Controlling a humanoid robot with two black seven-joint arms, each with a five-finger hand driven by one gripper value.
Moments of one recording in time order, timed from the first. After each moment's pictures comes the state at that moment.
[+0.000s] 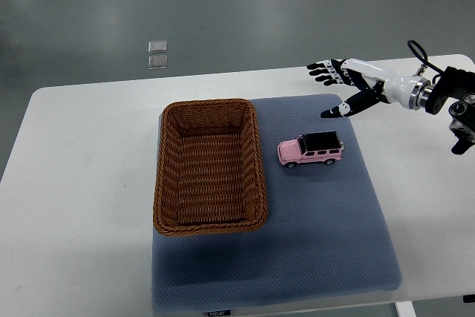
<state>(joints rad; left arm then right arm) -0.09 0.00 -0.08 -0.08 0.12 -0.11 -0.05 0.82 -0.52 0.57 0.89 -1.08 0.38 0.33</state>
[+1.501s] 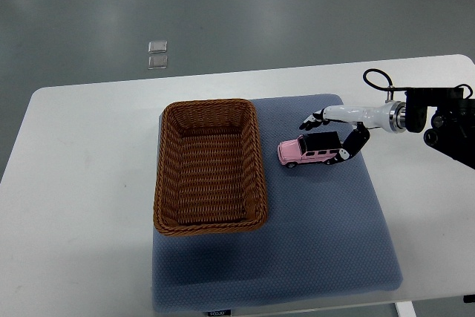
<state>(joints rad) -0.09 0.00 -0.07 -0.09 0.12 -0.11 -0.05 0.92 -0.53 0.26 0.93 -1.39 0.30 0.30</state>
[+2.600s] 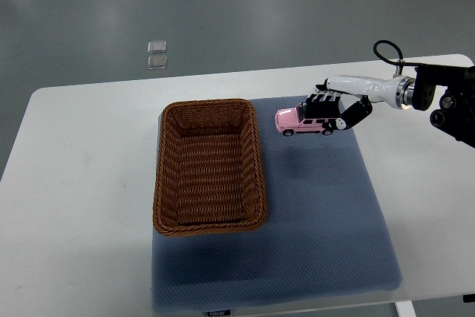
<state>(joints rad) -0.09 0.00 -0.07 -0.09 0.11 -0.11 -0.05 0.99 -0.56 0.28 0.95 -1.37 0.21 0.32</state>
